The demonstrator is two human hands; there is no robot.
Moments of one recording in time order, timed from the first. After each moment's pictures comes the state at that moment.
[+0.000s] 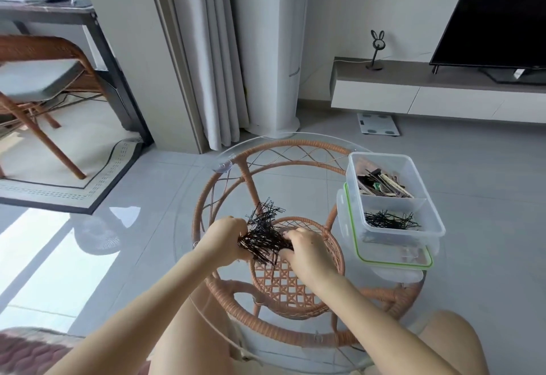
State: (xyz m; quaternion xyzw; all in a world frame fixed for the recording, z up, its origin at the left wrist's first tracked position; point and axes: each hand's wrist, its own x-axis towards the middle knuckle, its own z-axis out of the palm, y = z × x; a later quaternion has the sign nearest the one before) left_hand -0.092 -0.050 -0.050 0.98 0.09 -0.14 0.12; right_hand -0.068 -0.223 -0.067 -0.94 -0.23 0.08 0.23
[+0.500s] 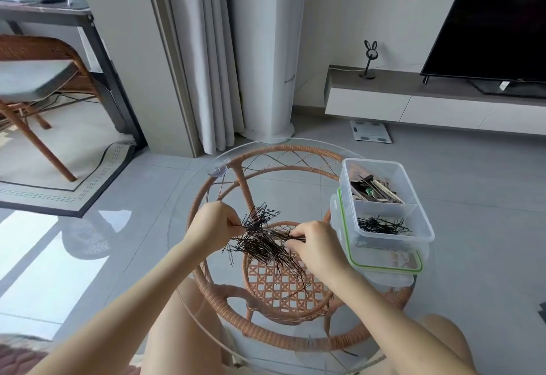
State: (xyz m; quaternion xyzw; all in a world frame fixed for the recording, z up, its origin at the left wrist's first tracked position) left_hand -0.085 -0.045 -0.024 0.97 0.11 0.00 0.23; right_hand -0.059 -0.240 -0.037 -0.93 -0.19 0.06 0.31
